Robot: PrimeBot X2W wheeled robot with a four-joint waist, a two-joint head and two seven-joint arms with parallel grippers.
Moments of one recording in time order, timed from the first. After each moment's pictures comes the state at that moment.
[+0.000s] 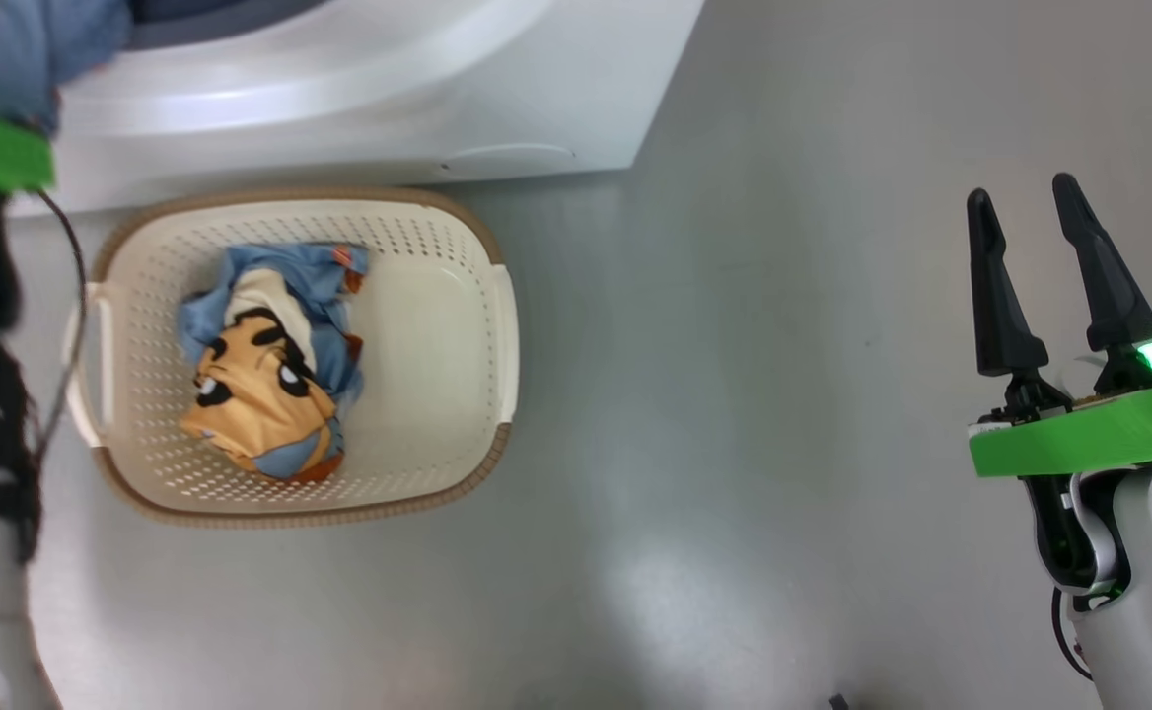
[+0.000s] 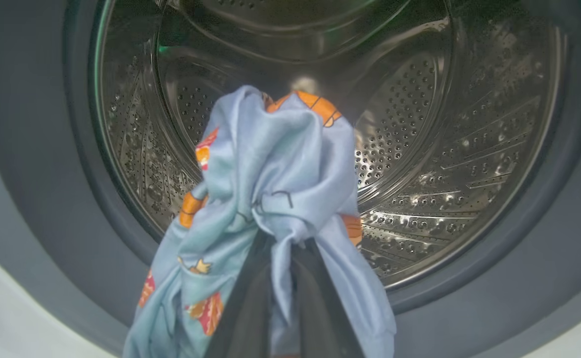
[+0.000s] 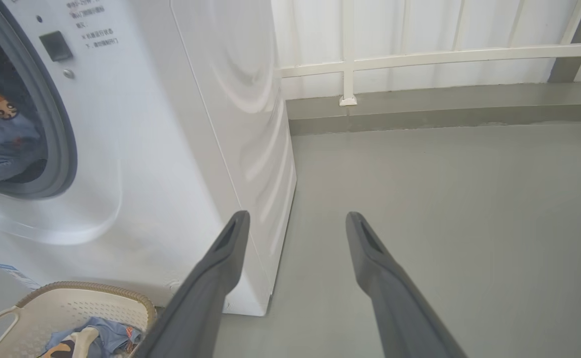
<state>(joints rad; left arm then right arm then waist) -1.01 0.27 -0.01 0.67 -0.41 -0.13 -0.26 -0.36 -0.21 0.07 0.12 0.36 0.13 -0.25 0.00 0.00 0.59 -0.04</state>
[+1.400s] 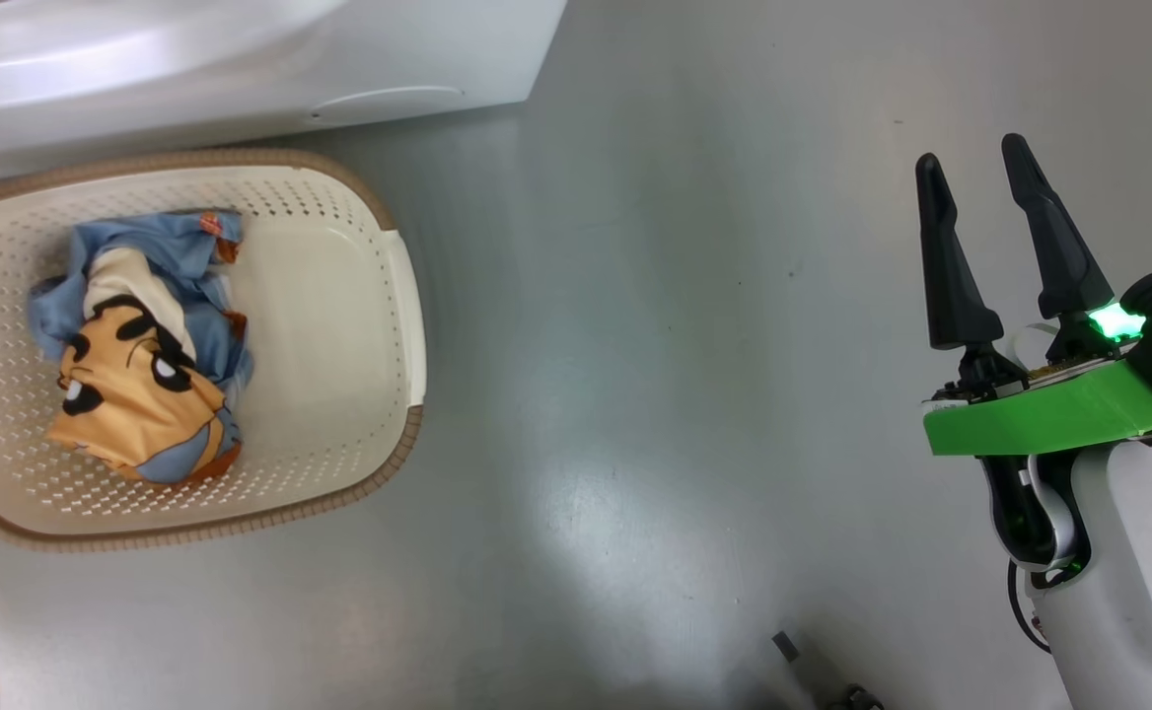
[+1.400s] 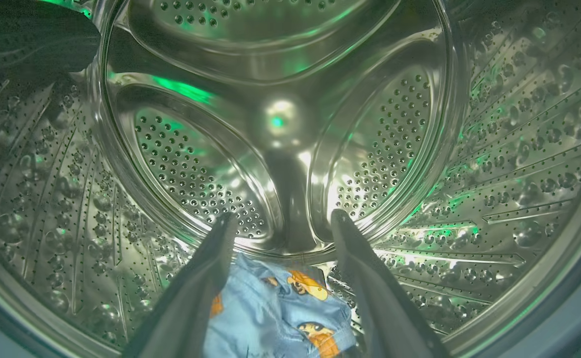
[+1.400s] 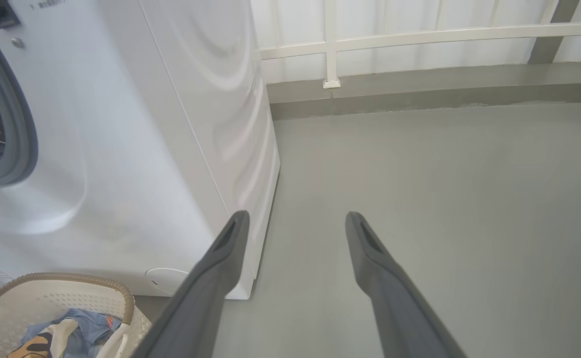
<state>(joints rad) -1.30 0.32 0.06 0.76 -0.26 -0.13 -0.26 -0.43 -0.17 0.12 0.11 0.37 0.13 -0.25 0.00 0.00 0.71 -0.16</state>
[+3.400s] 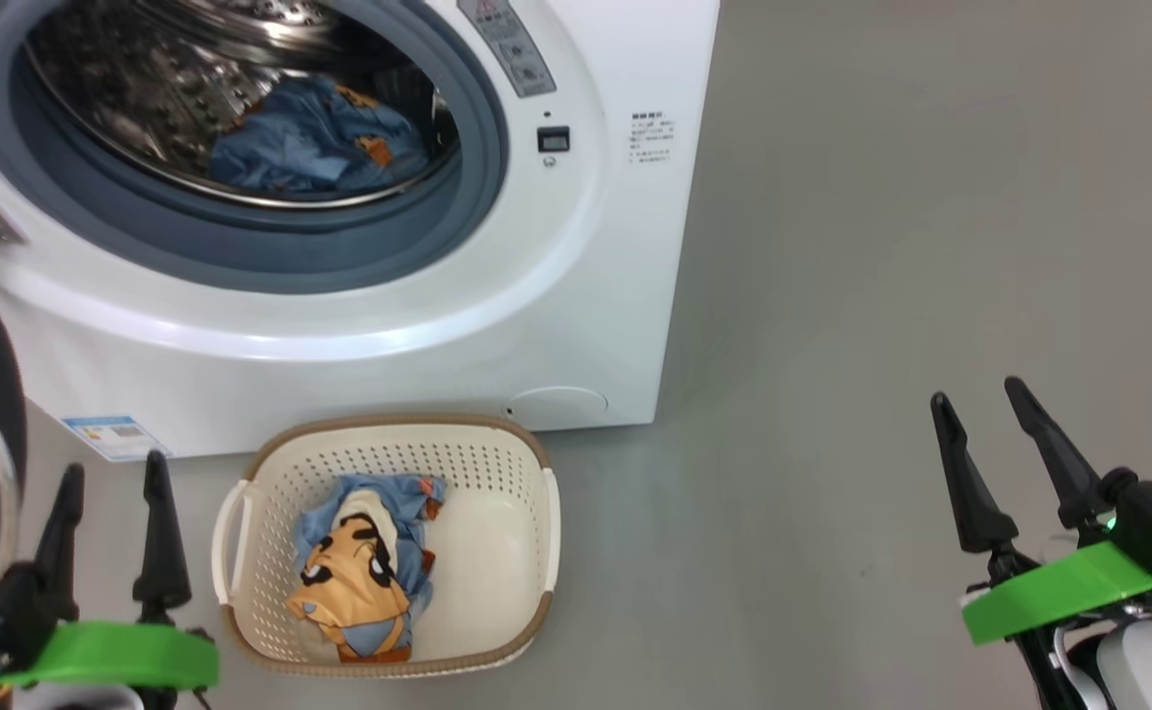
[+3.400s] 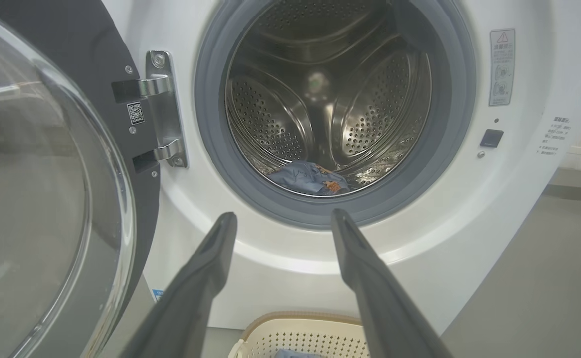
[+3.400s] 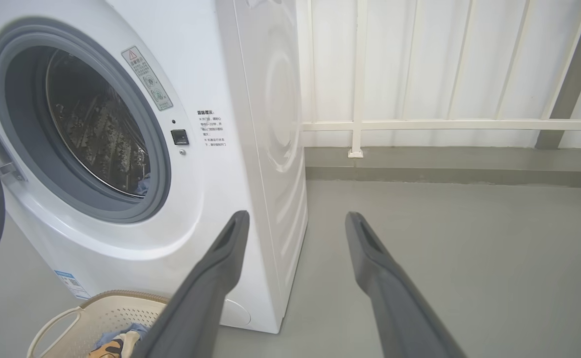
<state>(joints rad) -0.22 0.14 0.11 0.36 -0.28 -0.13 -0.26 -0.14 -0.26 0.12 0.18 0.37 0.13 -0.25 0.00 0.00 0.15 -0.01</state>
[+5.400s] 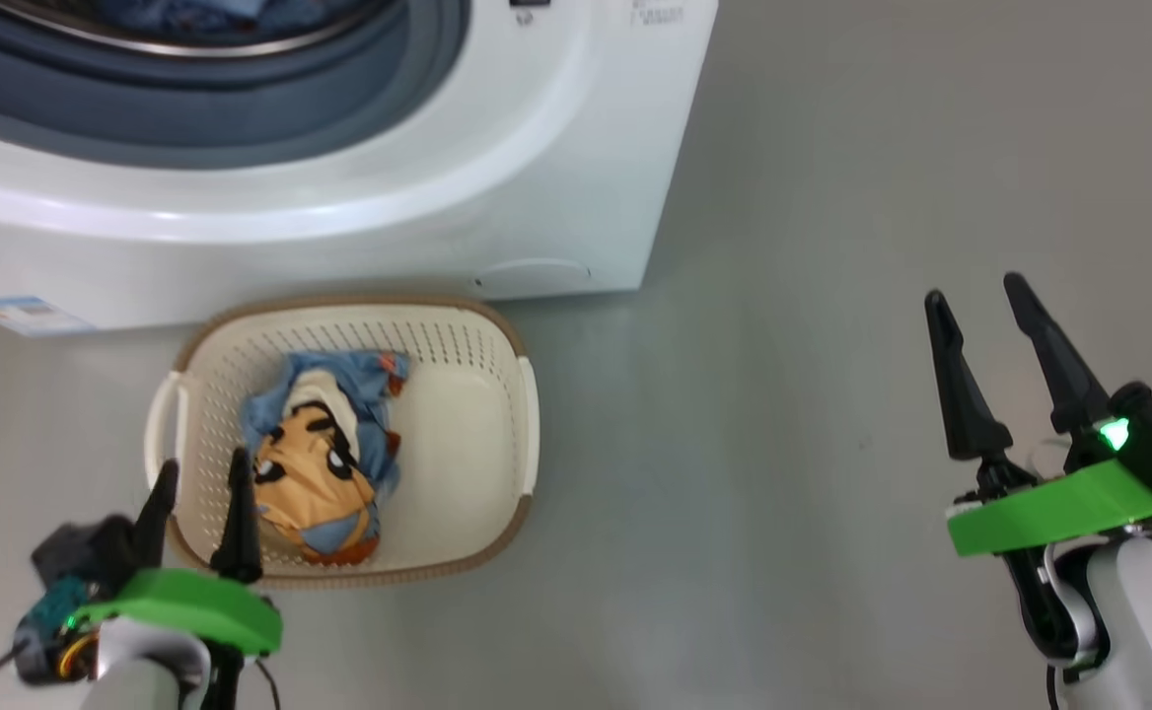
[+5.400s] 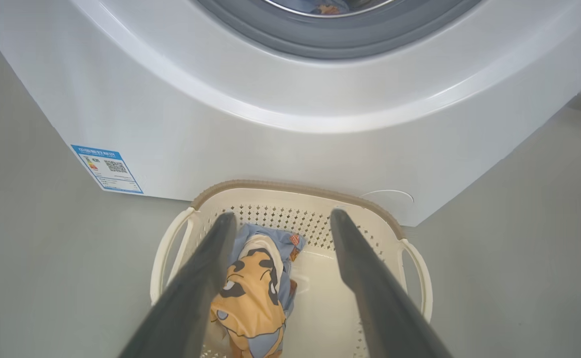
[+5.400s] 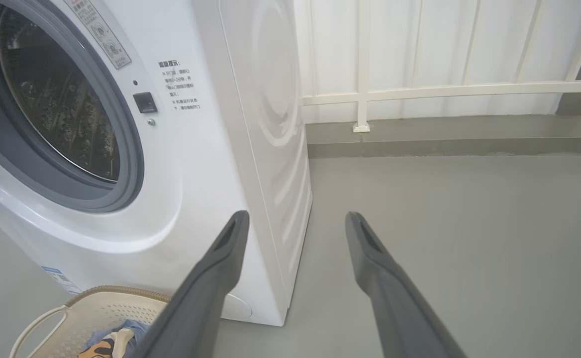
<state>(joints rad) -0.35 0.15 -0.03 0.65 -0.39 -0.13 -0.26 -0.25 -0.23 0.12 0.14 0.37 0.13 -0.25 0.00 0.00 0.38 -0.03</state>
